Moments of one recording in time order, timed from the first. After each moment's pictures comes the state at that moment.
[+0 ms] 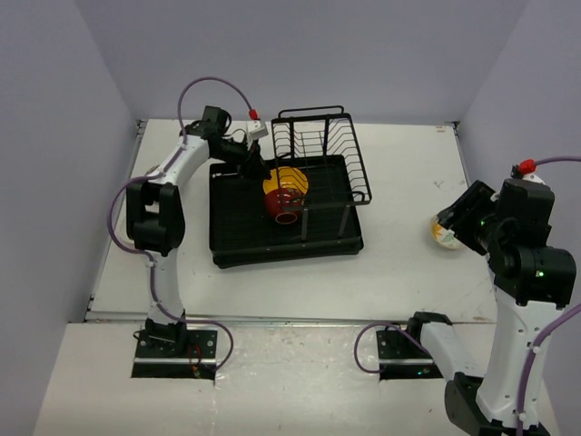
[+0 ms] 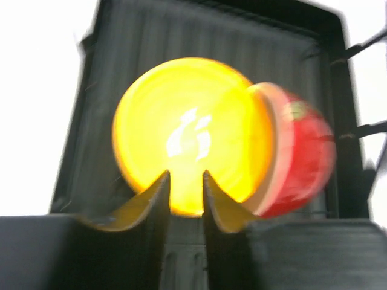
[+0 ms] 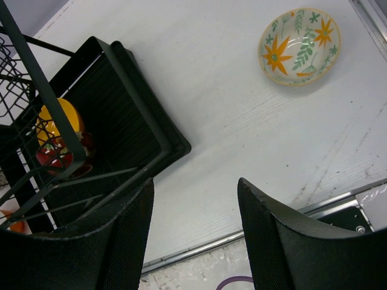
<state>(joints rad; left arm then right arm) -0.19 2.11 1.84 -0.82 1.12 0.75 -0.12 0.89 1.58 -1.37 0.04 0.54</state>
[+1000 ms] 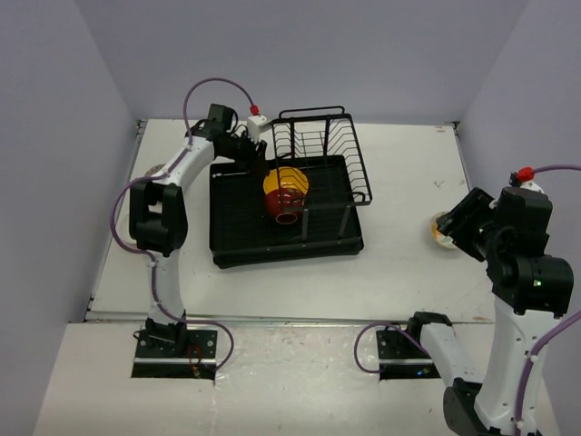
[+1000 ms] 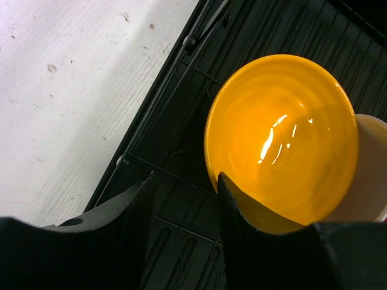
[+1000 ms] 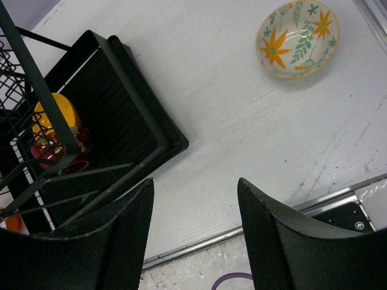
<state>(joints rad) -0.22 2.11 1.82 -0.65 0.70 0.39 -0.12 0.84 1.53 -1.37 0.04 0.54</state>
